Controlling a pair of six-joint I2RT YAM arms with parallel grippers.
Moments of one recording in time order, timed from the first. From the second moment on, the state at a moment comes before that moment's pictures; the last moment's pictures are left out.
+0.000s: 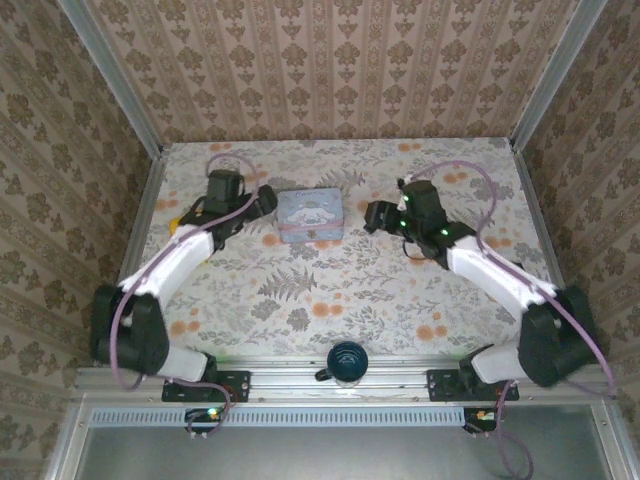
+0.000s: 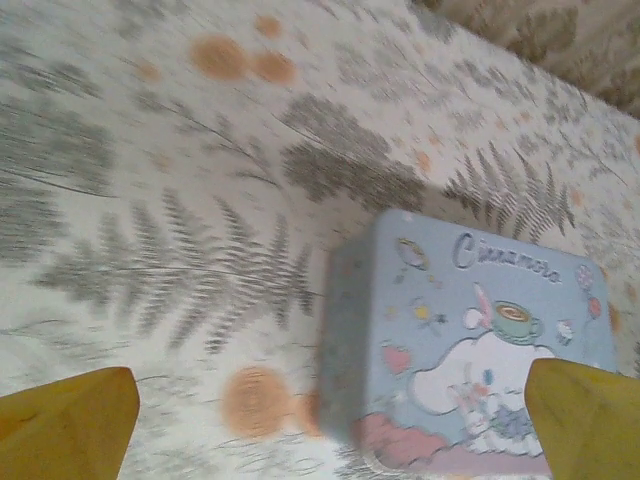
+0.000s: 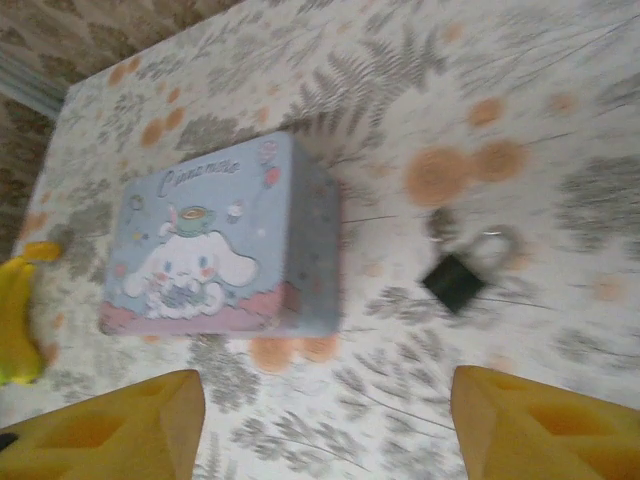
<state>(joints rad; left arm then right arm) -0.32 1.36 0.98 -0.29 -0.06 -0.55 0.39 1.31 0.90 -0.21 -0.01 0.57</state>
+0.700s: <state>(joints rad) -0.14 0.89 0.21 0.44 -0.27 -0.04 0.27 0.78 0.25 0.06 0.49 0.14</state>
